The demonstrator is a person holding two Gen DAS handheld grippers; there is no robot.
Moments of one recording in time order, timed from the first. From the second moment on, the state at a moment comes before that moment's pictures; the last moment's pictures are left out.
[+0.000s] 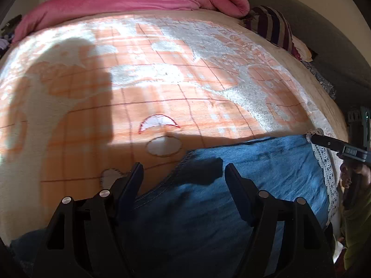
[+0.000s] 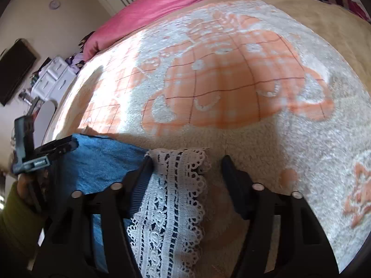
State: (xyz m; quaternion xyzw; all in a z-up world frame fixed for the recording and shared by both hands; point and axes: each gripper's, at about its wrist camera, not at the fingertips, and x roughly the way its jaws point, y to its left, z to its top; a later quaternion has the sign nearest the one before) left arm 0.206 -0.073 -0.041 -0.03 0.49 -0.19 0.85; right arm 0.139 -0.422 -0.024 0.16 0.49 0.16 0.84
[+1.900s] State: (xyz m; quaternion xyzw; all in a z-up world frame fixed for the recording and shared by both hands) left arm 0.096 -0.042 0.001 0.00 0.40 -0.14 0.91; right arm 0.018 -0.419 0.019 0.11 0.43 0.09 0.89
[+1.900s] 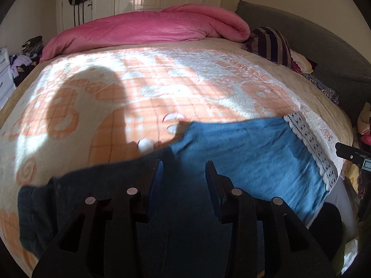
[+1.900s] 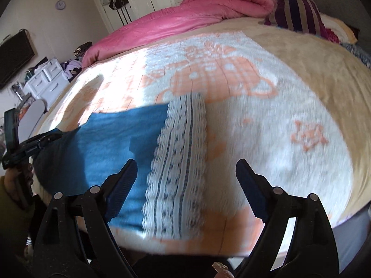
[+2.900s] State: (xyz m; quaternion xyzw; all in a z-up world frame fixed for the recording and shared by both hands) left arm 0.072 0.032 -0.039 -0.02 0.44 -0.05 0.90; right arm -0.005 -0.405 -0.025 0.12 0.48 0.12 0.86
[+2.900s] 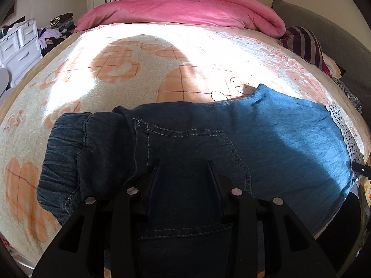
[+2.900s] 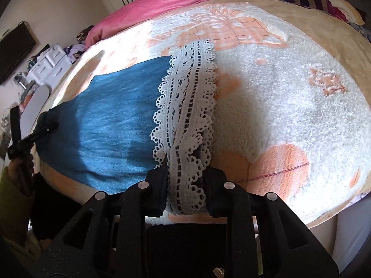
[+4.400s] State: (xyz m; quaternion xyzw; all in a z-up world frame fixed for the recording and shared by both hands) left arm 0.047 -0.058 -0.019 0.02 0.43 -0.13 0.89; right arm -0.001 -0.306 -0.019 0.03 0.49 0.12 0.86
